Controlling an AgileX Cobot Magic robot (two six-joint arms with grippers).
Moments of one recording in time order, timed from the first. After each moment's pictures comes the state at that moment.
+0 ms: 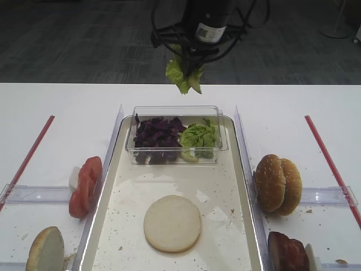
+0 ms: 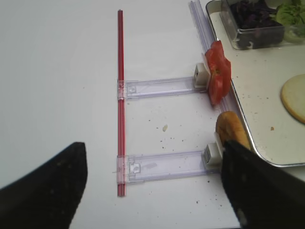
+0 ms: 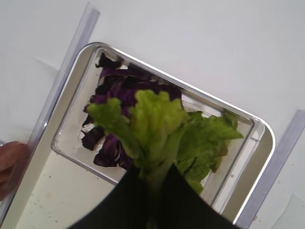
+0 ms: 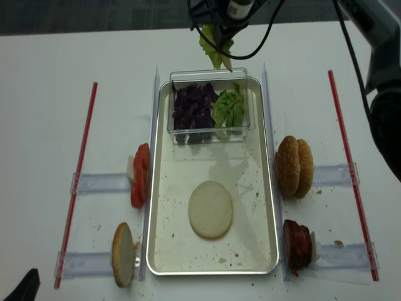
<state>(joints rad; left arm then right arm) 0.01 -0.02 -0.49 -0.03 1.19 0.00 0.48 2.14 -2.13 0.20 1.24 0.00</state>
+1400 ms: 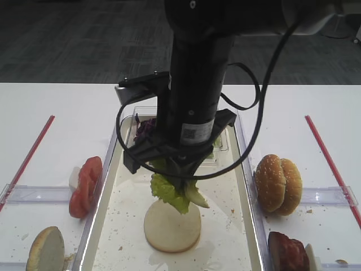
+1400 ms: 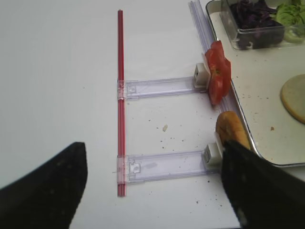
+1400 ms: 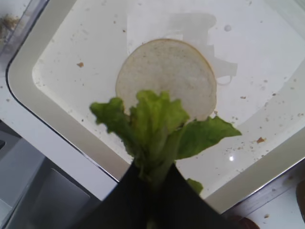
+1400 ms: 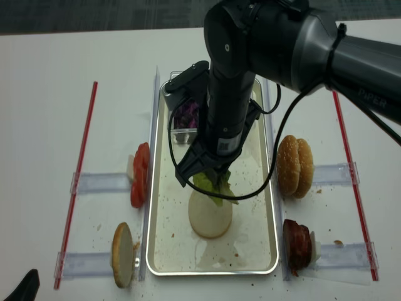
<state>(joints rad) 0.01 -0.02 -0.49 -0.03 1.19 0.00 0.76 1.85 -1.49 0.22 1.23 -0.03</state>
